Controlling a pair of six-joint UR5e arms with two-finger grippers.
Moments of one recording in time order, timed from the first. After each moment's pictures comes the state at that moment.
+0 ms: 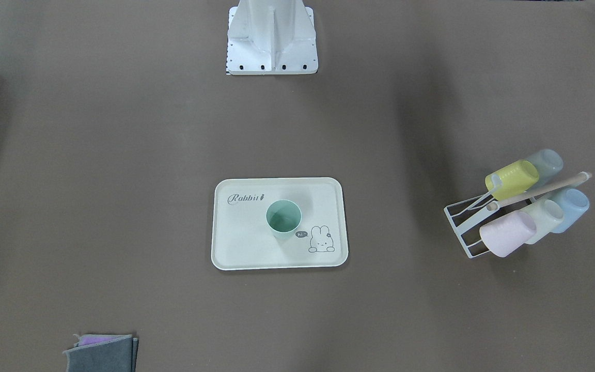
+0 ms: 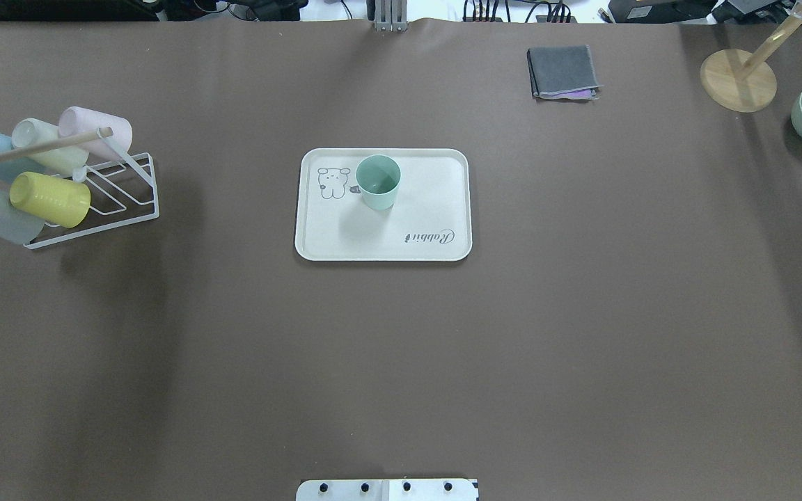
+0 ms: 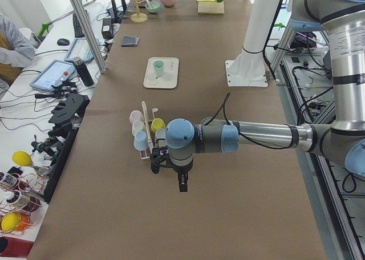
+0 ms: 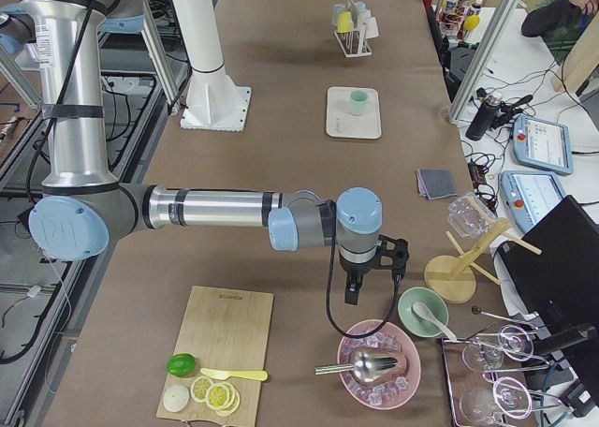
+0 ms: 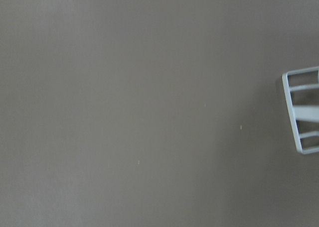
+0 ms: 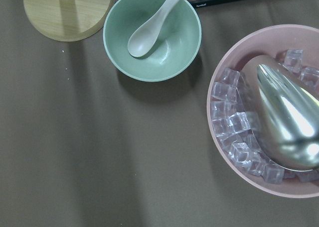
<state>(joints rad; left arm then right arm) -1.61 -1.35 -1.85 -1.46 -2.36 0.01 1.58 -1.55 1.57 -1.43 2.32 0.30</state>
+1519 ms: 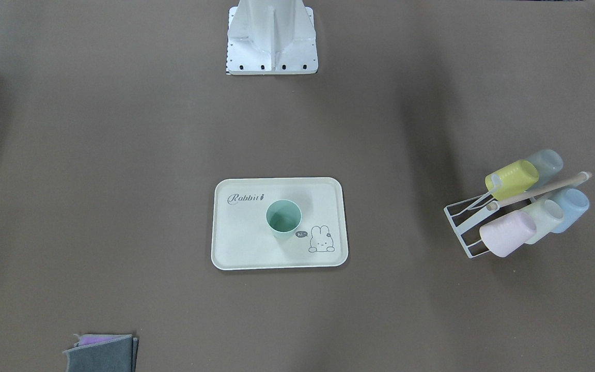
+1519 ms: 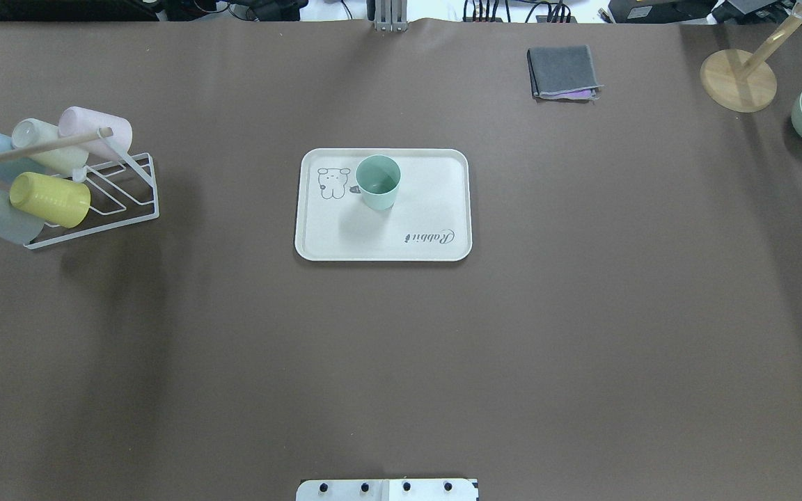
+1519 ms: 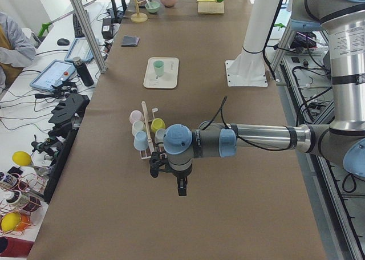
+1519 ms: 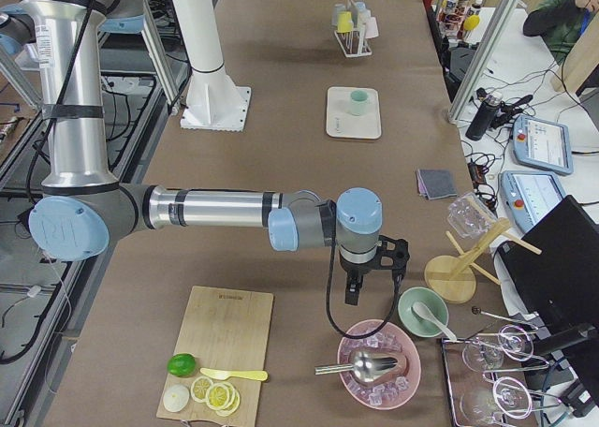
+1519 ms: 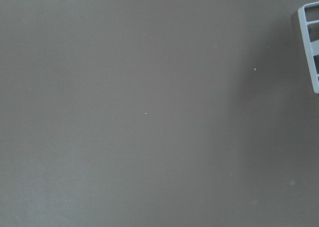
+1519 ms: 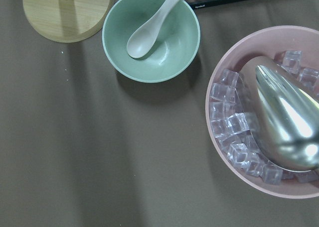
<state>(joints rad) -1.61 -1.37 -1.80 -1.46 -2.36 0.04 1.59 -1.55 1.57 -1.43 2.32 0.30</state>
